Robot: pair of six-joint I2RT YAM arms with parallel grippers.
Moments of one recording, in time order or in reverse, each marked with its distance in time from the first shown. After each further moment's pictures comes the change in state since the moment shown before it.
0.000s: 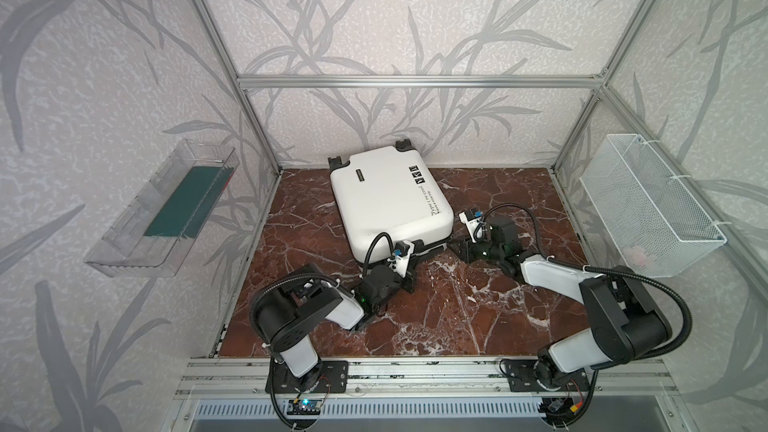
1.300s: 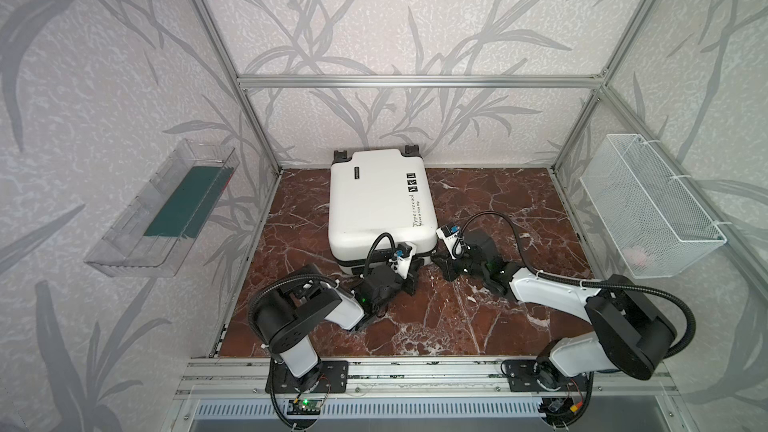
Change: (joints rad) left arm -0.009 -0.001 0.010 -0.023 0.049 -0.008; right arm 0.288 -0.061 -0.036 -0.004 0.211 0.017
